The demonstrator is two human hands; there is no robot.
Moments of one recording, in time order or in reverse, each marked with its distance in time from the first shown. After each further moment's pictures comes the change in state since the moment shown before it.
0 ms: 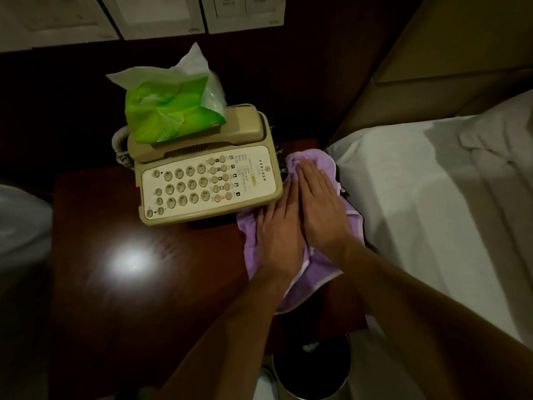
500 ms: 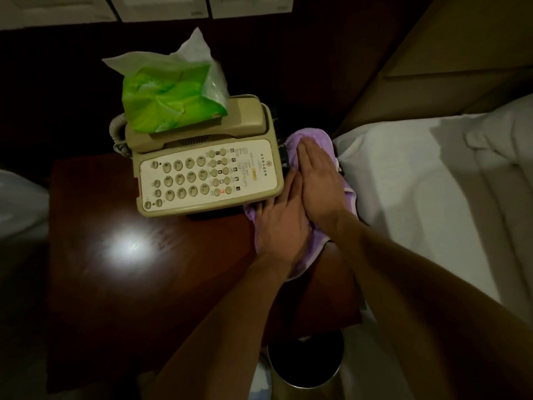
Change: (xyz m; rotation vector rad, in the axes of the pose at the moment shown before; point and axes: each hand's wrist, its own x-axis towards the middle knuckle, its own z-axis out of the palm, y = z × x) left_hand 0.015 0.003 0.000 0.203 -0.010 -0.014; right_hand 0.040 -0.006 -0.011 0.288 -0.017 0.162
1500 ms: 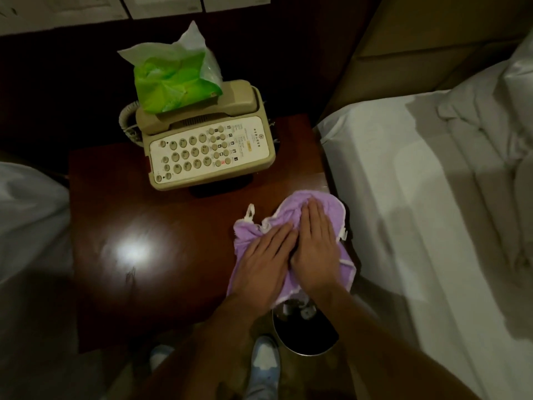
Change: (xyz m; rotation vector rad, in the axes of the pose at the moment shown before) left_hand -0.148 -0.038 0.004 -0.092 0.021 0.417; right_hand -0.185 0.003 0.051 -0.279 0.121 0.094
